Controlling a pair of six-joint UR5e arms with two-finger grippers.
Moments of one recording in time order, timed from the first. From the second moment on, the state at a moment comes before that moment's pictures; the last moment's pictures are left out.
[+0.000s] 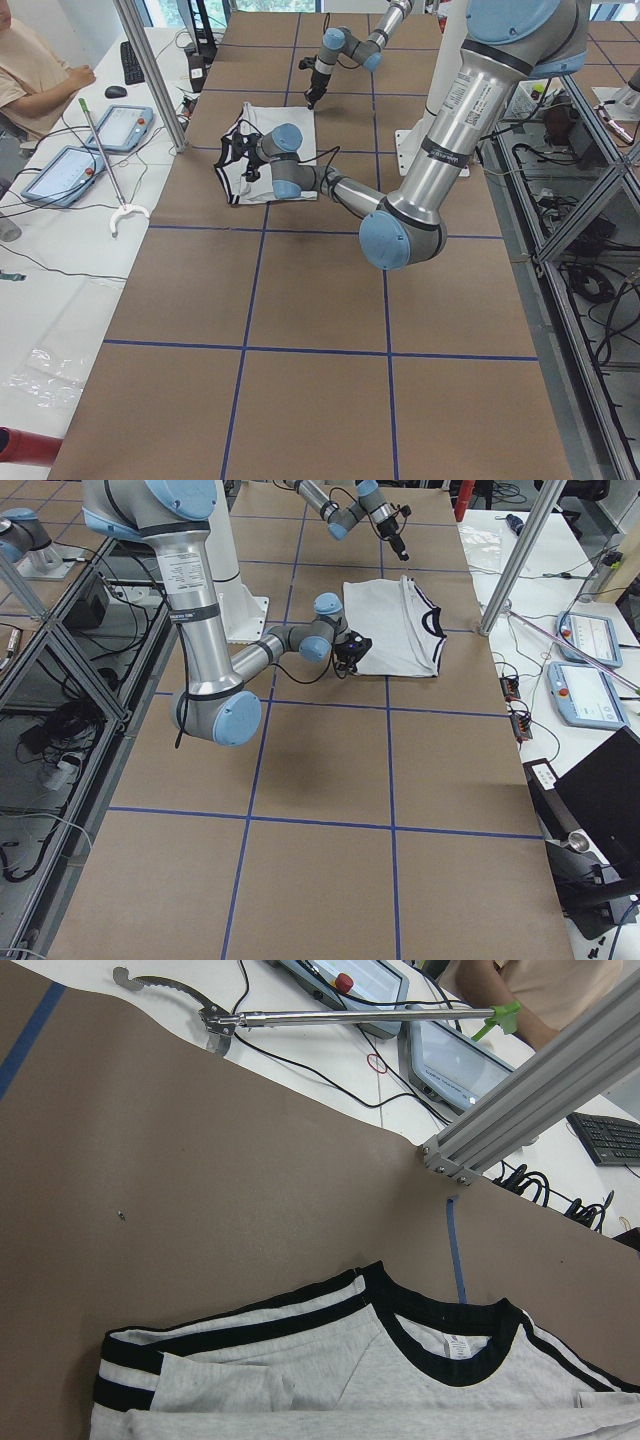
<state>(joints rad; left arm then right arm) -0.81 -2.07 -1.39 -2.64 -1.73 -1.41 0.56 -1.28 1.74 -1.13 1.67 1.88</state>
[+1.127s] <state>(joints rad) -0.64 -1.80 -1.83 -2.60 -1.79 -1.71 0.12 -1.70 2.35 -1.14 1.89 2.17</state>
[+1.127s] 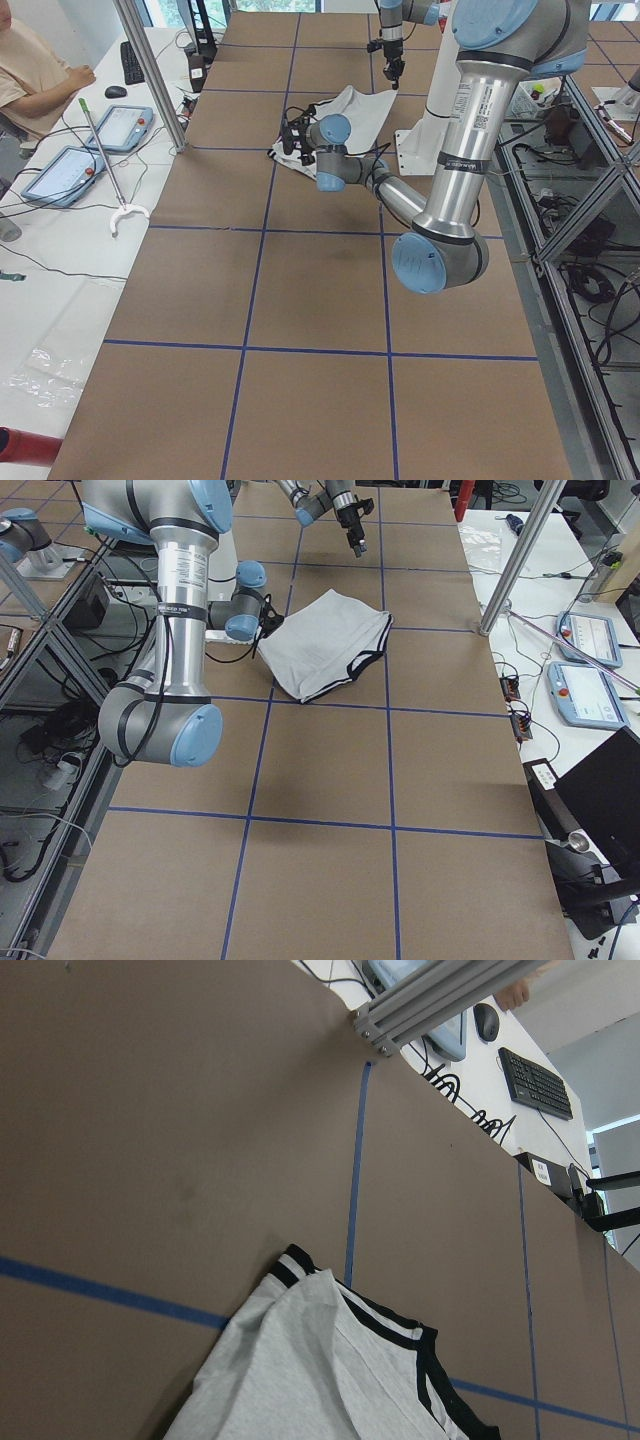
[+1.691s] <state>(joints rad) -0.43 -1.78 -1.97 -2.16 -1.67 -1.80 0.25 -1.68 2.32 -1.14 1.89 2.18</state>
